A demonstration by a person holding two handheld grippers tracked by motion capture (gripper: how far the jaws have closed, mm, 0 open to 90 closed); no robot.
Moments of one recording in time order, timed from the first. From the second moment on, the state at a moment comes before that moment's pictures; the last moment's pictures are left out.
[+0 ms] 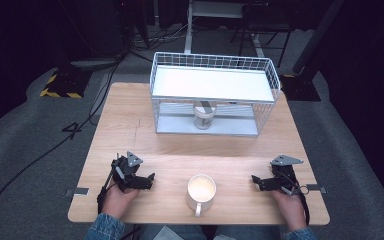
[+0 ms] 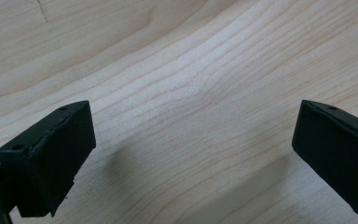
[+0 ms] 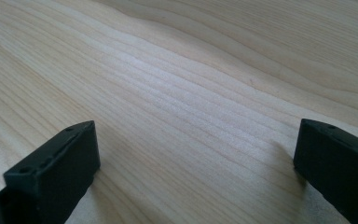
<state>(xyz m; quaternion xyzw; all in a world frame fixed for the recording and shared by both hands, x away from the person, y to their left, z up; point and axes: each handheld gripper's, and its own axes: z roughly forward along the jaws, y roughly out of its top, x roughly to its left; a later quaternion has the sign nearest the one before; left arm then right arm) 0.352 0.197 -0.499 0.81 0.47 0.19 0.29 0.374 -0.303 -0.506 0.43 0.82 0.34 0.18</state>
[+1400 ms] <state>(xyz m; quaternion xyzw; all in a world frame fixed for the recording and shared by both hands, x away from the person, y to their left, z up) 0.354 0.204 -0.506 0.81 0.47 0.16 0.32 0.344 -0.276 -0.464 0.36 0.84 0.37 0.17</state>
